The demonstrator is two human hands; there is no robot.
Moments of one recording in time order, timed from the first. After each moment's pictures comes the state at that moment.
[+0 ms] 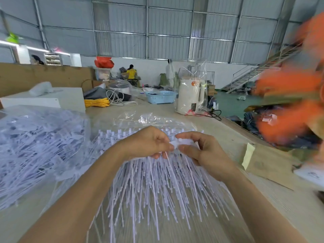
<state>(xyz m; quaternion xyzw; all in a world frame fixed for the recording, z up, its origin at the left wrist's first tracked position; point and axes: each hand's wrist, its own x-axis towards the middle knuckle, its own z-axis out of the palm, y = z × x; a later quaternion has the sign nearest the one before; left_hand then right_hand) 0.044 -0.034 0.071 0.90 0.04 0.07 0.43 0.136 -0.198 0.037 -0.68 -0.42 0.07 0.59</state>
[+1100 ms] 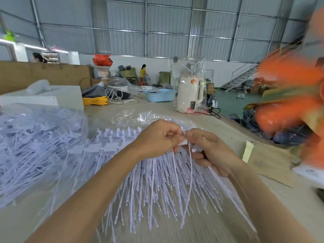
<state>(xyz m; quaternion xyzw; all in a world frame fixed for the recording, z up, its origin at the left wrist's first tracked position) 0.050 -0.061 0.073 0.91 -0.03 0.18 0.38 0.138 -0.209 0.050 -0.61 -0.38 0.24 0.65</state>
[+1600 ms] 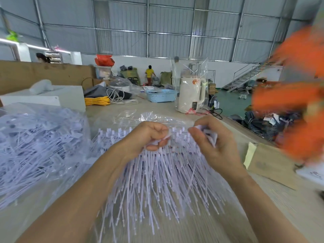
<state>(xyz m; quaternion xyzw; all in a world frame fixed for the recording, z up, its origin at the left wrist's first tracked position) 0.049 -0.033 0.069 0.77 0.00 0.11 0.63 0.123 -0.207 0.052 -0.64 -0.49 -0.22 0.55</state>
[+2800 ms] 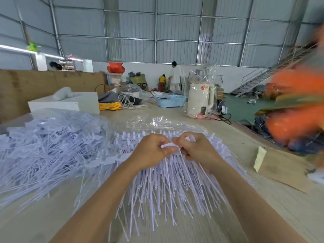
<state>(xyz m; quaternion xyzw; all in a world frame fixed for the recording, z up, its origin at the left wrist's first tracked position) 0.025 -0.024 0.047 0.90 0.11 0.24 0.36 0.116 -0.153 0.049 -0.68 -0.36 0.15 0.62</state>
